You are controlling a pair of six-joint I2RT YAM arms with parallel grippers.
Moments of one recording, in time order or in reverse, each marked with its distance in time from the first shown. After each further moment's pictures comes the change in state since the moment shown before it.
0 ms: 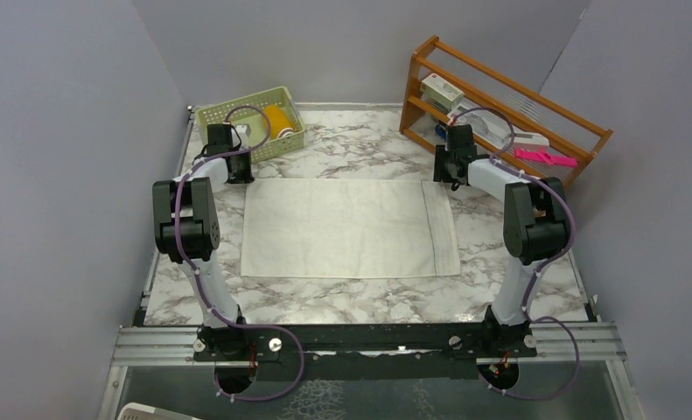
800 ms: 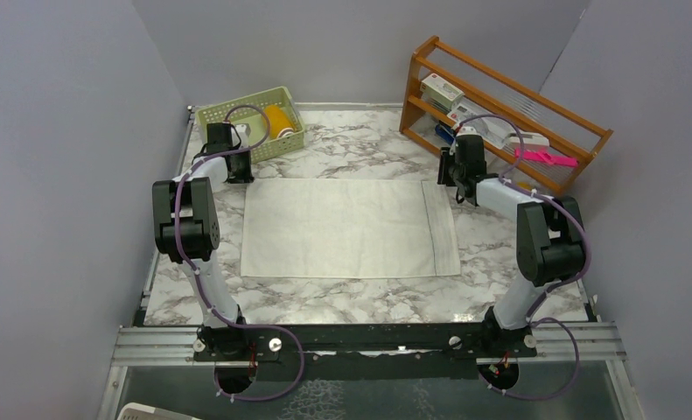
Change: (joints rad) left arm 0.000 0.000 0.014 -0.028 0.004 -0.008; right arm 0.000 -0.185 -0.243 0.262 -0.060 -0.042
